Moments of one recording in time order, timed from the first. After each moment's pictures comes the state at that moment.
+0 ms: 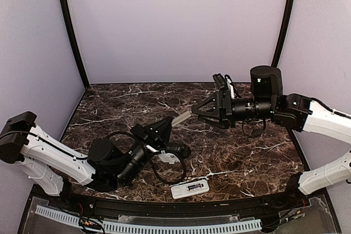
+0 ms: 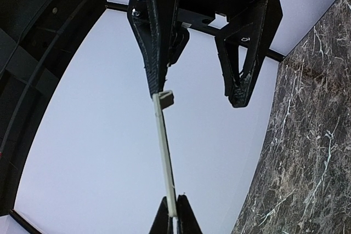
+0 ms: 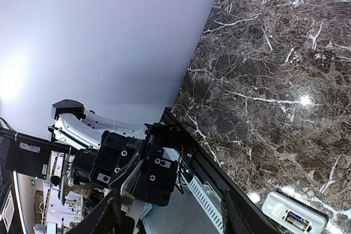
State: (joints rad) left arm -1.43 1.51 0.64 1.24 -0.71 1.53; right arm 0.92 1.15 1.02 -0.20 -0.46 0.96
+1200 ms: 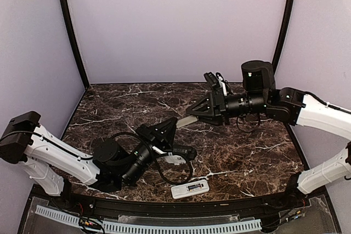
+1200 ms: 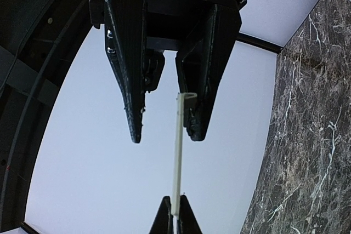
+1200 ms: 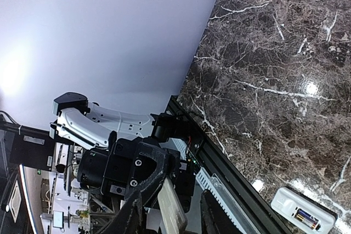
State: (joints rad) left arm -1.43 1.55 0.67 1.24 -0.72 1.59; right arm 0.92 1.23 1.11 -0.24 -0.52 0.96
